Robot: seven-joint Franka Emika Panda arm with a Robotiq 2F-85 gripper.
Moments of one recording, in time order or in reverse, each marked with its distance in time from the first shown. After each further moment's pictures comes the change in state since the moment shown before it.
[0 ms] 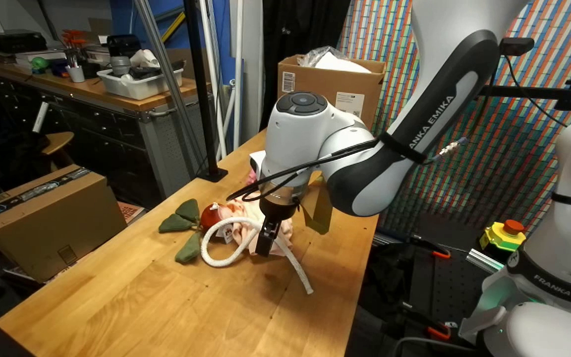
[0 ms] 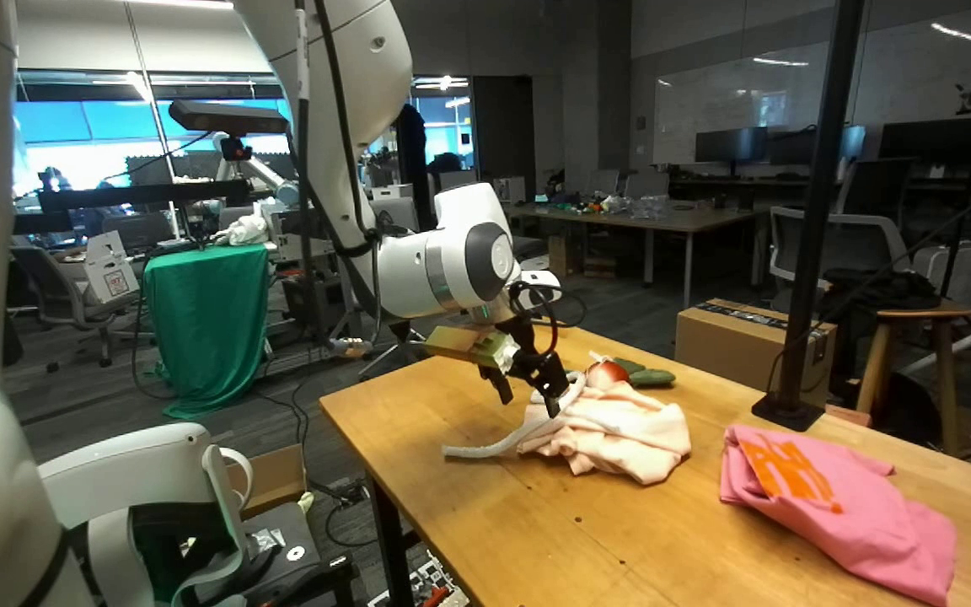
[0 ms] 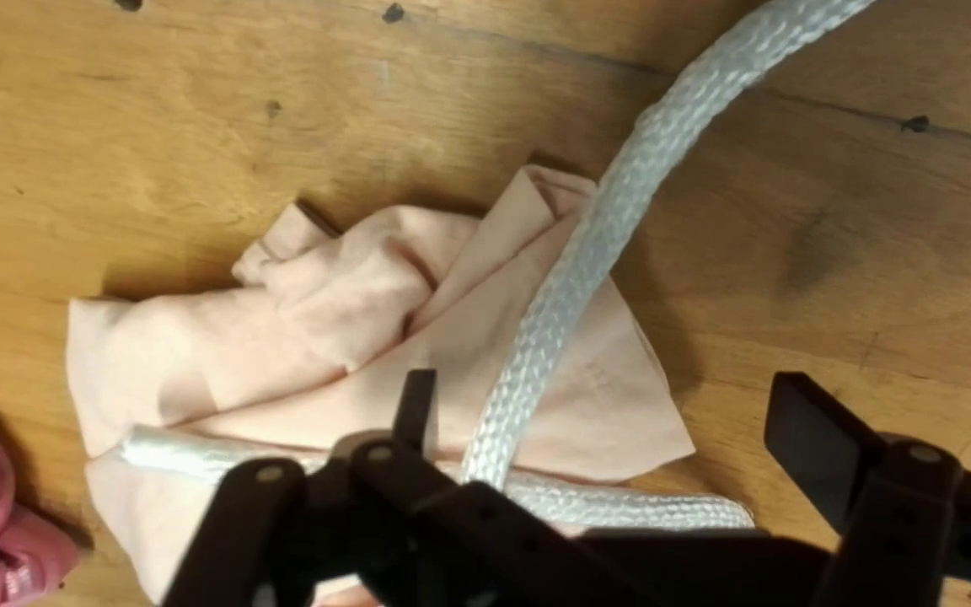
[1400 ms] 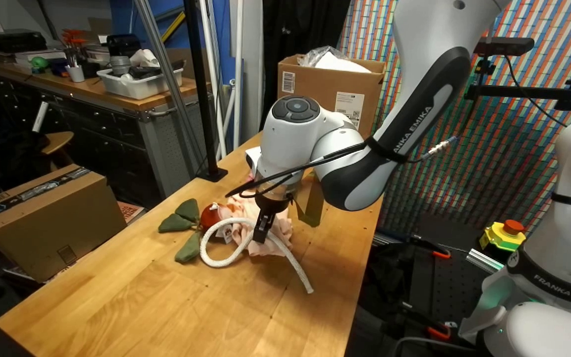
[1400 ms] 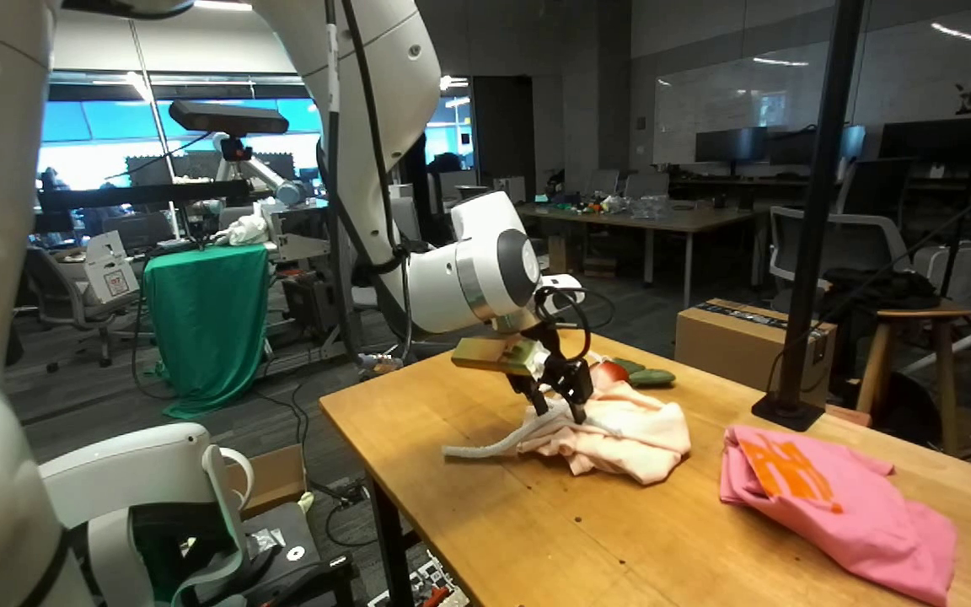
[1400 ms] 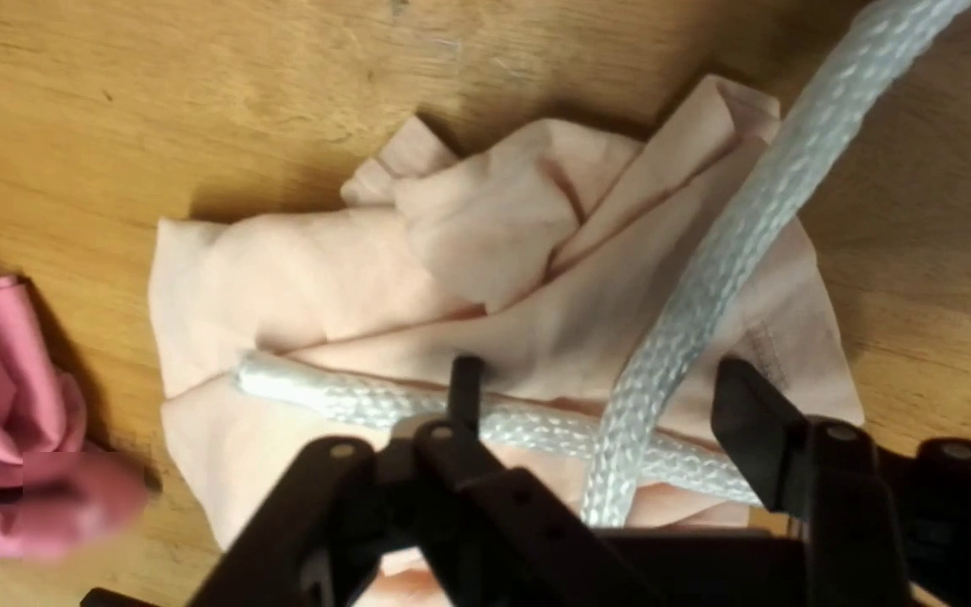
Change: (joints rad) arm 0.005 0.065 -0.072 0.063 -0.159 0.034 0.065
